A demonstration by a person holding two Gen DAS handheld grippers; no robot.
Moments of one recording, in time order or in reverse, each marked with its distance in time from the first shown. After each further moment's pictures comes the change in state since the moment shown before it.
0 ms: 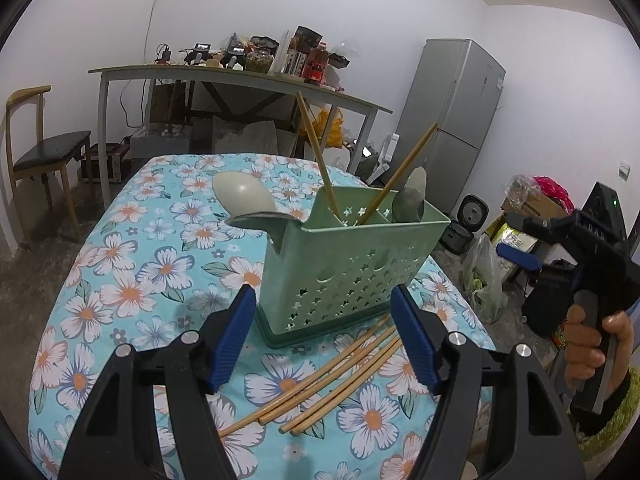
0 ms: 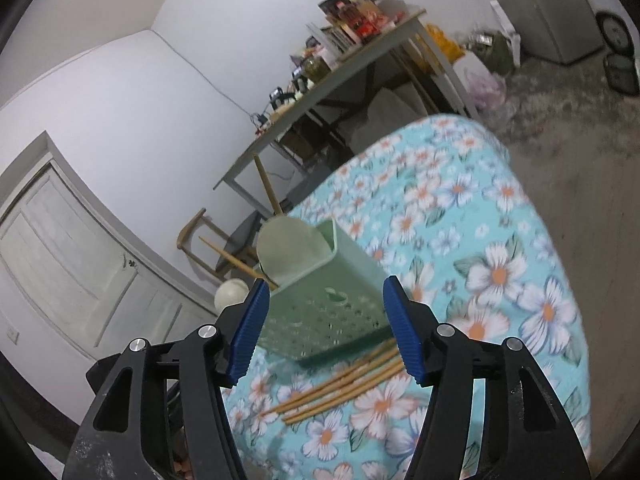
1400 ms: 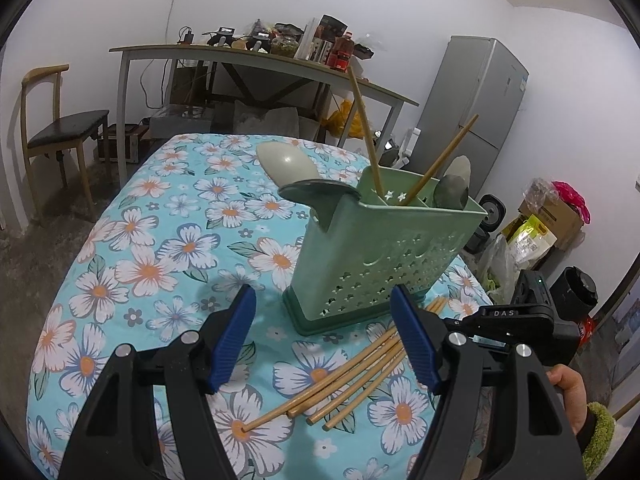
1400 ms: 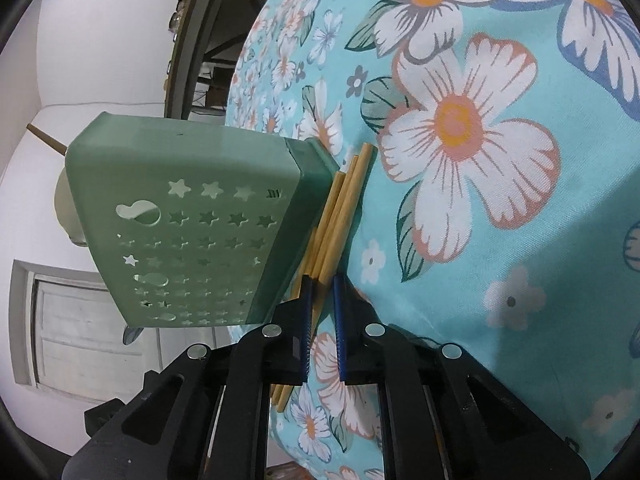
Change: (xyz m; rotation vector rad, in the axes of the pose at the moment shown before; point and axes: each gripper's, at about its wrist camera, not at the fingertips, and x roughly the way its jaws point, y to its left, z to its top) left arm 0.012 0.025 -0.010 -0.056 0.035 0.053; right arm 0.091 -0.093 -0.086 0.513 0.283 0.006
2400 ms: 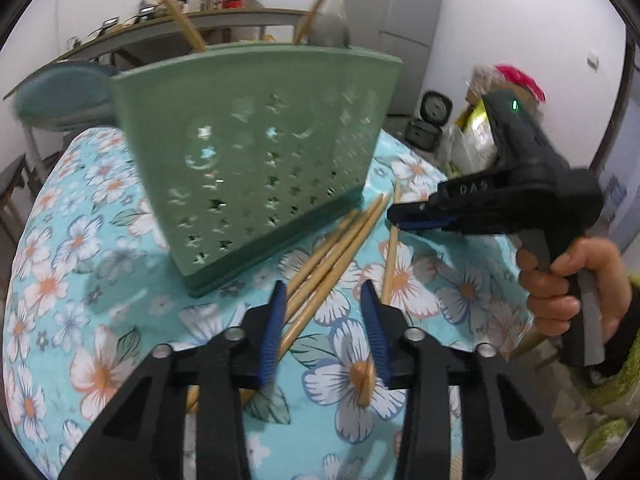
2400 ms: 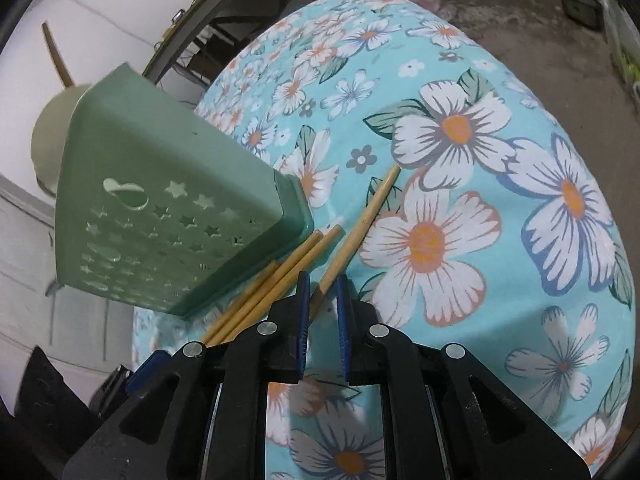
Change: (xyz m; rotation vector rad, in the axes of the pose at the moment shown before) left arm 0.071 -0.066 -0.044 0.356 0.250 -0.137; right arm 0.006 0.047 0.021 -0.357 -0.062 -0.345
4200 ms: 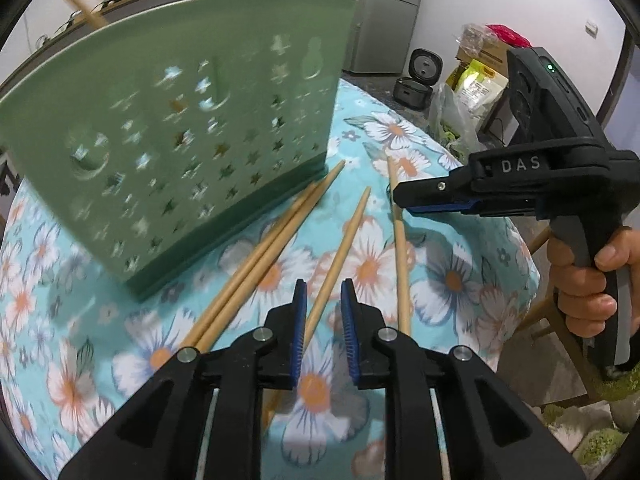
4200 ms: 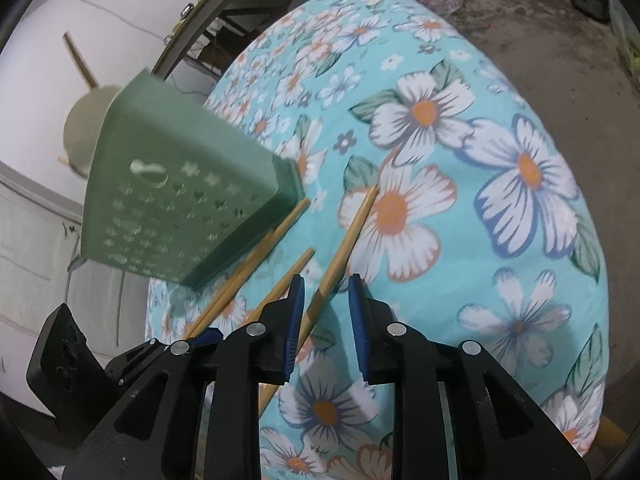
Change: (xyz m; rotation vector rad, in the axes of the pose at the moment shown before) left arm 0.046 -0.035 0.021 0.047 0.144 -0.022; right arm -0.040 -0.034 -0.016 0.017 0.045 0.056
